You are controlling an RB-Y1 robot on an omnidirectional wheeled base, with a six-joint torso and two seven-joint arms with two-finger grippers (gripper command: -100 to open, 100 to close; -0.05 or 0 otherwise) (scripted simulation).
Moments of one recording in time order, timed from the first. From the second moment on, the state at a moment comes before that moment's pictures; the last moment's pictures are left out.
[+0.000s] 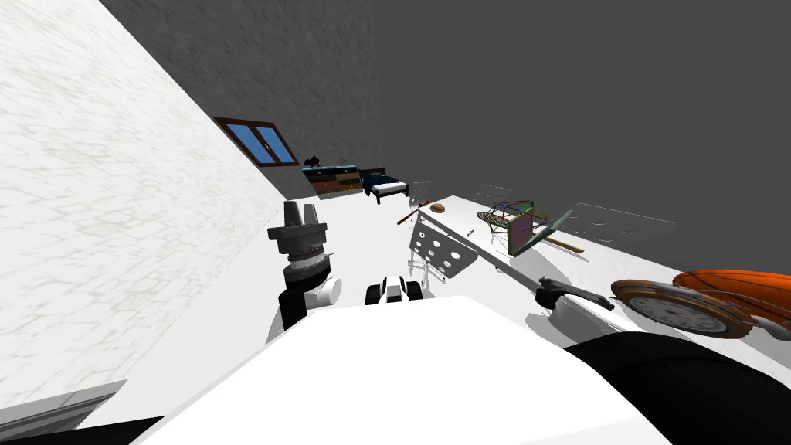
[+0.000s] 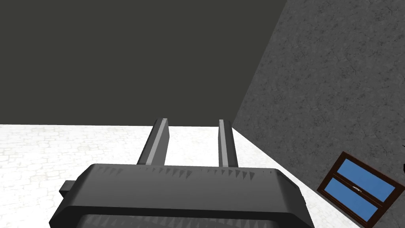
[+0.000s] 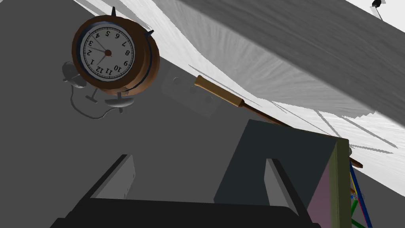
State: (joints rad) left arm 0.46 0.04 -0.07 -2.39 -0.03 -0.57 0.04; right arm 0.68 -0.93 -0.23 -1.40 0.54 0.67 0.12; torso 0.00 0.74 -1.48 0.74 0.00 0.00
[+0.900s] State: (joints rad) left arm 0.46 0.04 -0.07 -2.39 -0.03 -0.57 0.04; right arm 0.74 -1.05 -0.27 -1.29 0.60 0.87 0.18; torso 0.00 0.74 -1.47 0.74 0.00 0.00
